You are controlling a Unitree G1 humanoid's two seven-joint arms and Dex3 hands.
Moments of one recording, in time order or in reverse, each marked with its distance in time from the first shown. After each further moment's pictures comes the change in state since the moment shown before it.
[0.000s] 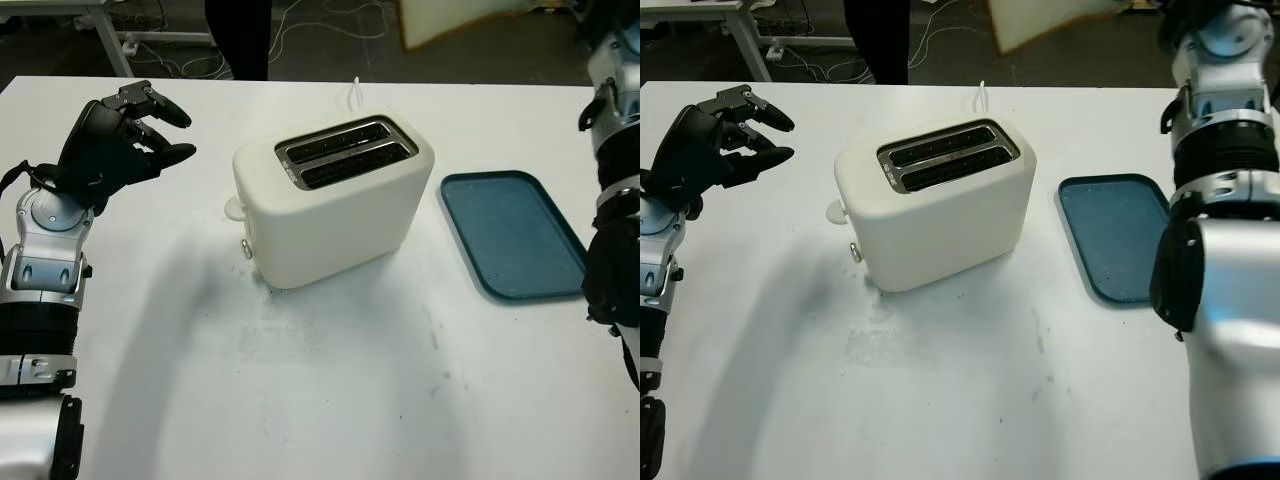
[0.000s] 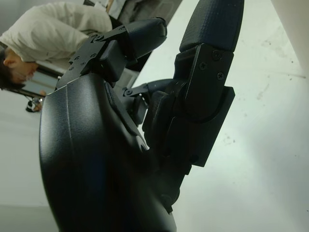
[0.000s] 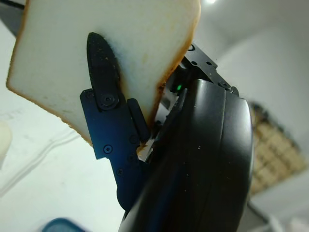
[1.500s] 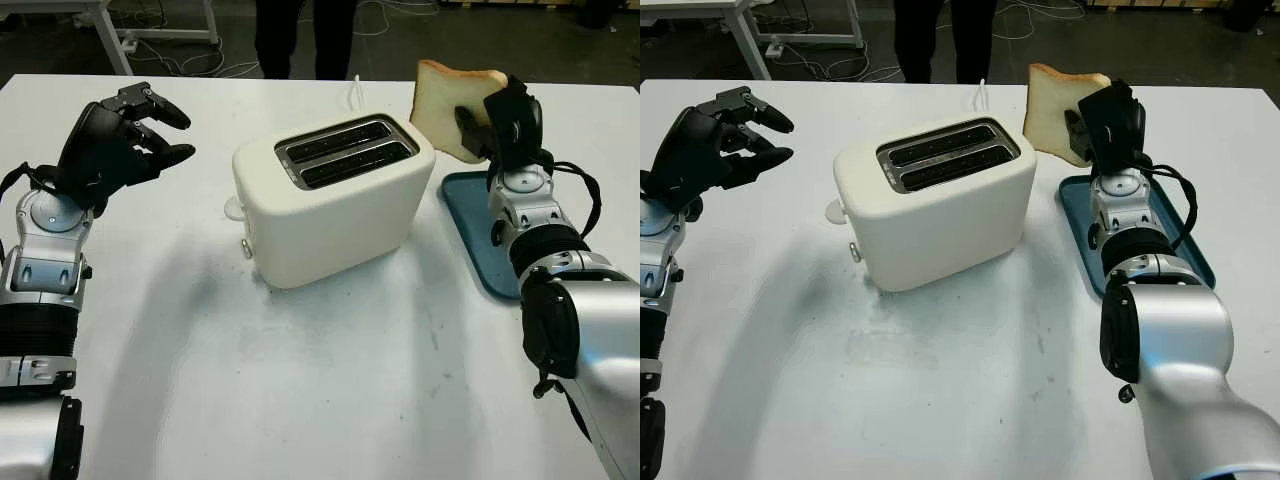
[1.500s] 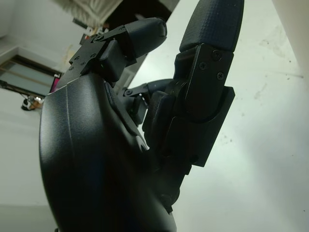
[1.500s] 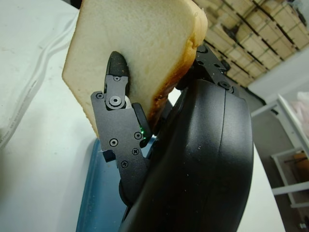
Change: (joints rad) left arm 0.005 0.000 0.001 0.000 -0.013 0.006 -0.001; right arm 0.256 0.179 0.005 0.139 -0.115 0.043 -0.526
